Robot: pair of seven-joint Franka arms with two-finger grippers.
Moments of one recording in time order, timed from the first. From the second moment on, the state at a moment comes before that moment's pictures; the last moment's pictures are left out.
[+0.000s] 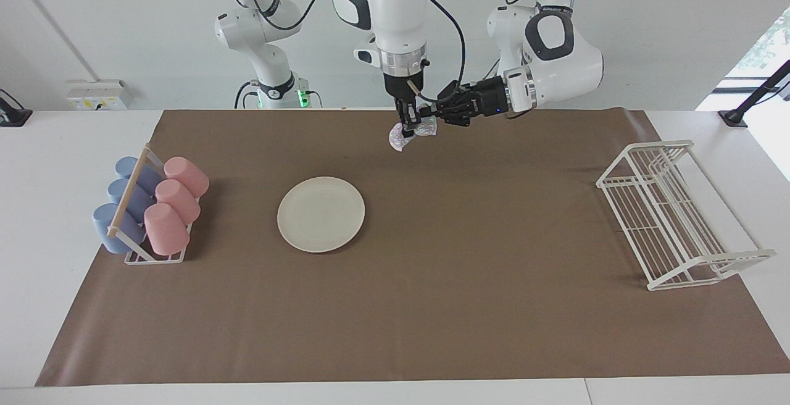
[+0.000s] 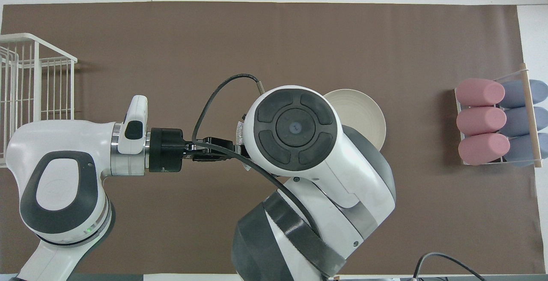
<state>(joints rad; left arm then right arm) -0.28 -0.19 -0.09 -2.23 -1.38 1.97 0.29 0.41 0.19 0.30 -1.53 -0.02 1.81 2.06</state>
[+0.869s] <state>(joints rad) -0.23 -0.19 -0.07 -2.22 -1.23 1.98 0.14 0.17 0.01 0.29 -1.68 -0.03 1.73 1.27</state>
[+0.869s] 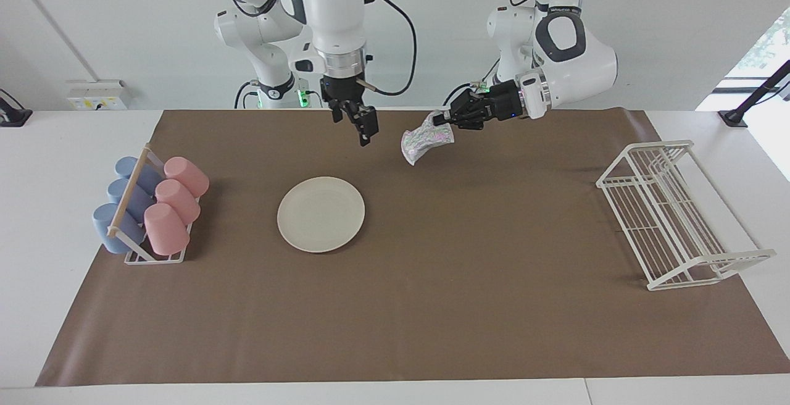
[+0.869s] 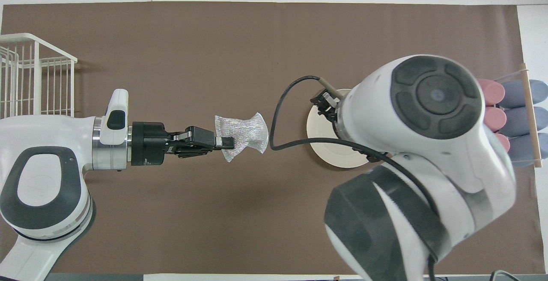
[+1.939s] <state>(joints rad) -0.15 -0.09 -0.07 -1.89 0.17 1.66 -0.26 -0.08 -0.05 0.26 -1.70 -0.02 1.50 0.19</state>
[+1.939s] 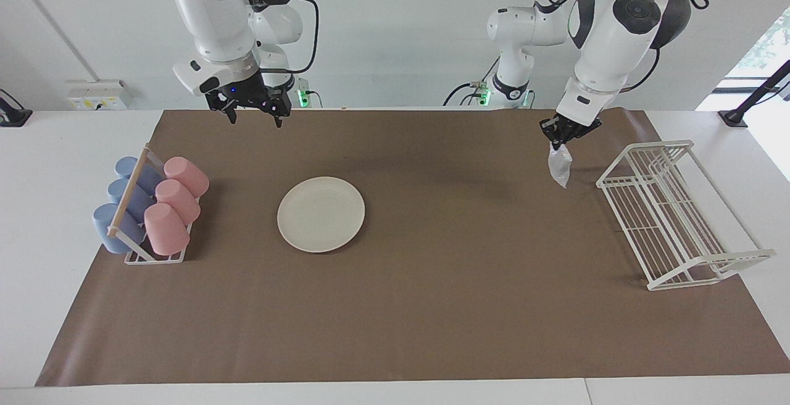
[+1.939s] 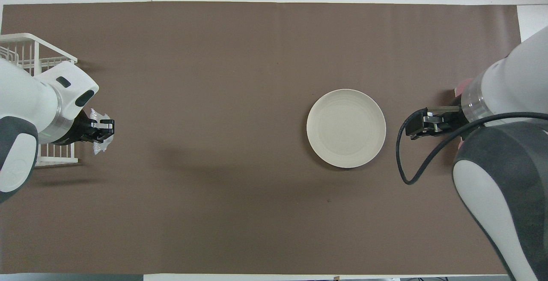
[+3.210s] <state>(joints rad) -0.05 0.21 -0.07 -1.80 0.90 1.72 -0.42 0.01 -0.02 -0.04 -1.64 -0.02 1.56 -0.06</state>
